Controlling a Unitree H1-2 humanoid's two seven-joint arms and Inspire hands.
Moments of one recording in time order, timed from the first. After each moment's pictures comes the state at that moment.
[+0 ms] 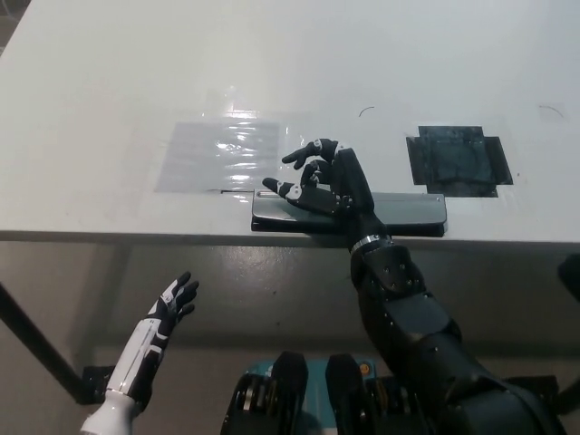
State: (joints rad) left_arm -0.03 0.18 -0.04 0.13 0.02 -0.31 -0.12; right_arm -0.86 0.14 -0.01 1.23 0.05 -0.52 -0.05
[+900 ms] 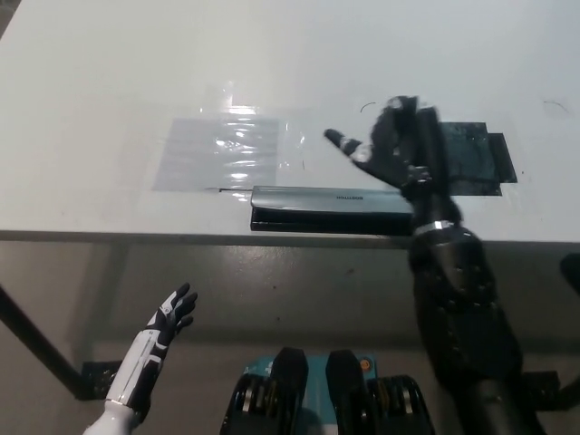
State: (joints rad) left_arm -0.01 0.18 -0.05 0.14 0.02 -0.30 -0.12; right_arm -0.64 0.06 -0.03 0.45 0.09 -0.35 -0.03
